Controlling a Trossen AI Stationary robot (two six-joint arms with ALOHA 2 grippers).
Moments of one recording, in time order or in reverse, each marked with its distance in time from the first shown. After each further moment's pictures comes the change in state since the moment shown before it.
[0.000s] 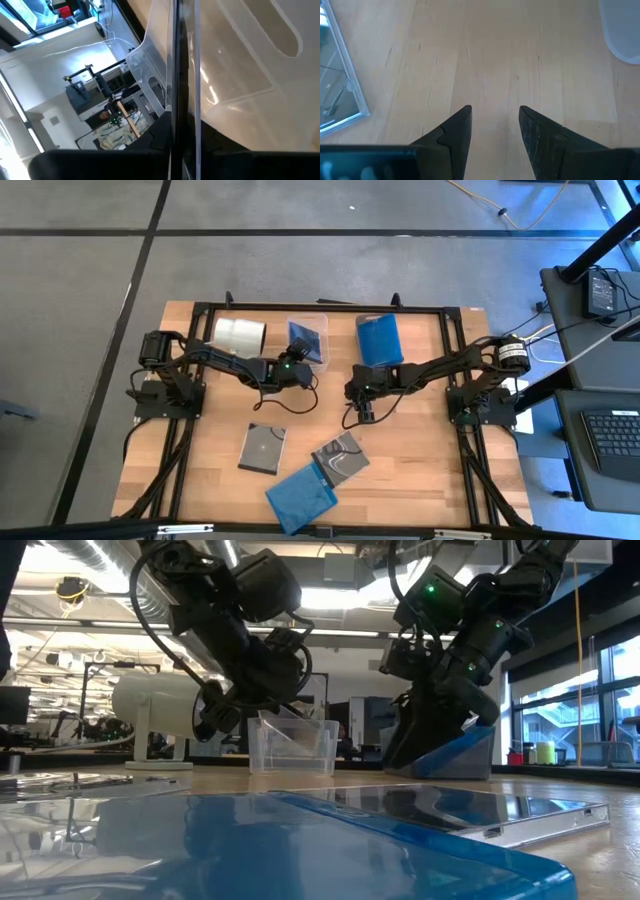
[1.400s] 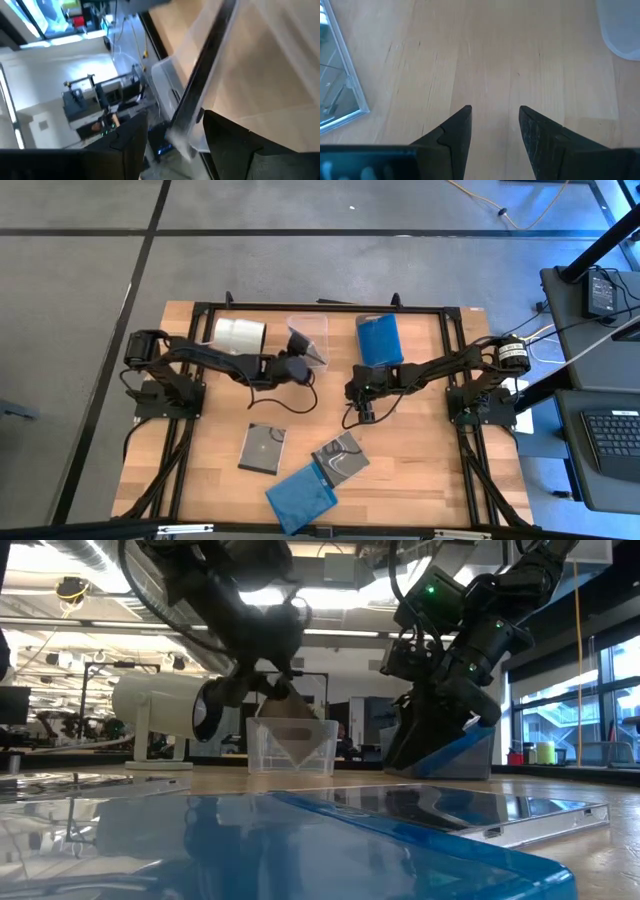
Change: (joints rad) left arm -0.008 -0.121 0.000 0.003 0.105 -0.049; right arm 0.000 0.000 0.000 -0.009 0.000 0.000
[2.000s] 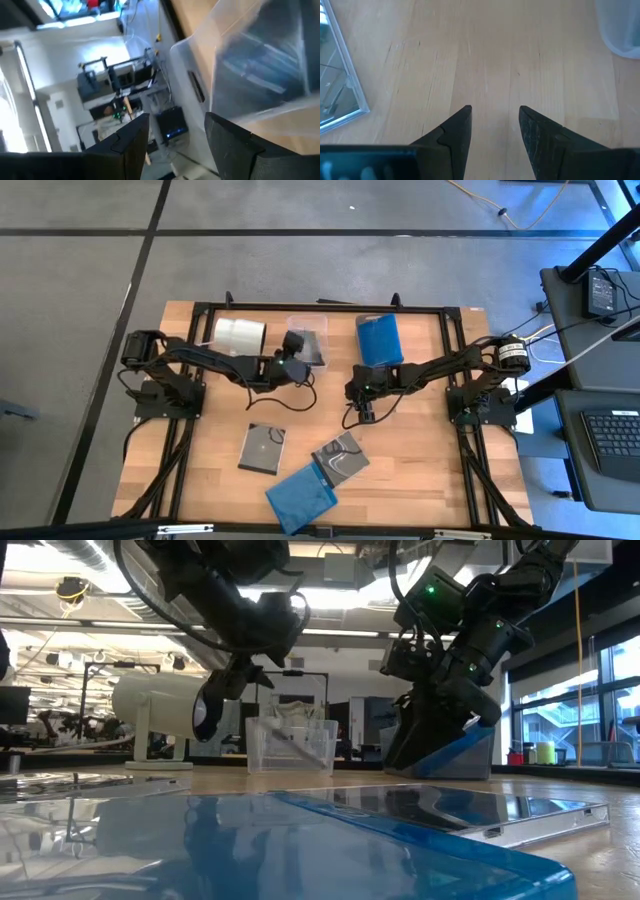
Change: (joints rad) left arm -0.019 -0.022 0.000 -0.014 -0.157 -0.036; right arm 0.000 0.000 0.000 -0.001 0.000 0.000
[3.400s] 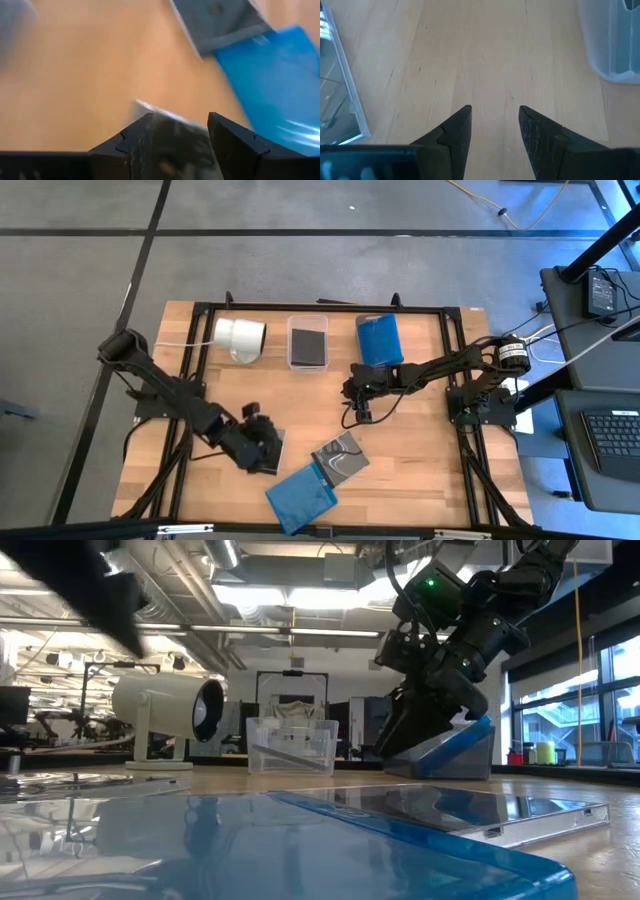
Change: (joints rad) left arm -0.647 -0.175 0.000 -0.475 0.615 -1.824; right arm 0.000 0.000 0.000 0.079 0.000 0.003
